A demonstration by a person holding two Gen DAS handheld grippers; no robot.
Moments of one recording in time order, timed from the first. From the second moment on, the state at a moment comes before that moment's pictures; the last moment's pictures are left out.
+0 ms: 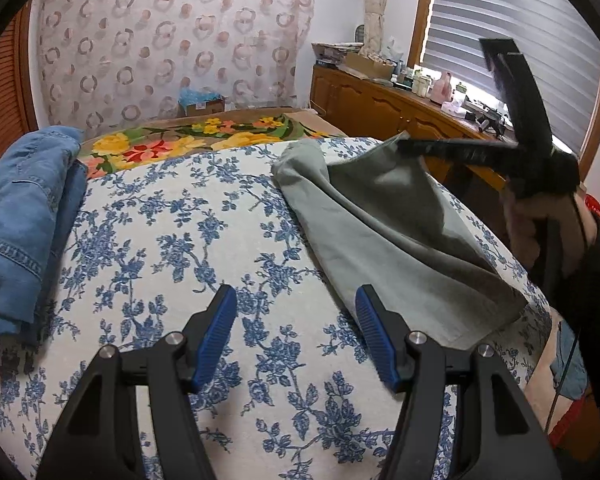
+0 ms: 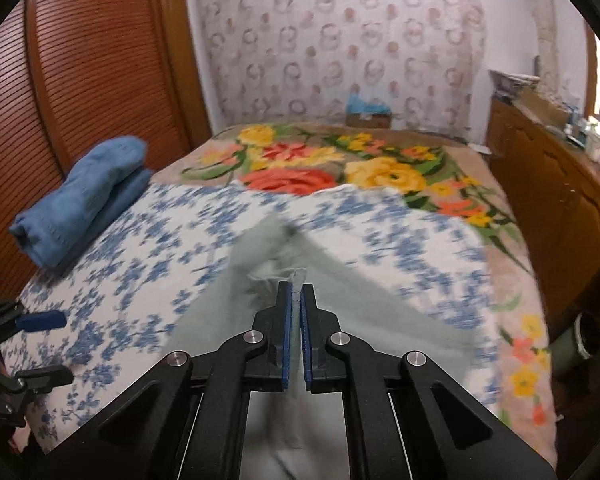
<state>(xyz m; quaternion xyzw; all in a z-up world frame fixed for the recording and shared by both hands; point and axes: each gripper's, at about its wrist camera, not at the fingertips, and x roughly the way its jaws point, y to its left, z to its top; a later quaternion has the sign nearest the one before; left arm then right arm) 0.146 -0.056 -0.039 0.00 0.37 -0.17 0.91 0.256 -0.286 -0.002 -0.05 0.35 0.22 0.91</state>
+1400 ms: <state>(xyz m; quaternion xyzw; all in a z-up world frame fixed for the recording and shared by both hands) 0.155 -0.107 -0.082 0.04 0.42 -0.20 0.88 0.291 -0.369 -0.062 -0.05 0.41 0.12 0.90</state>
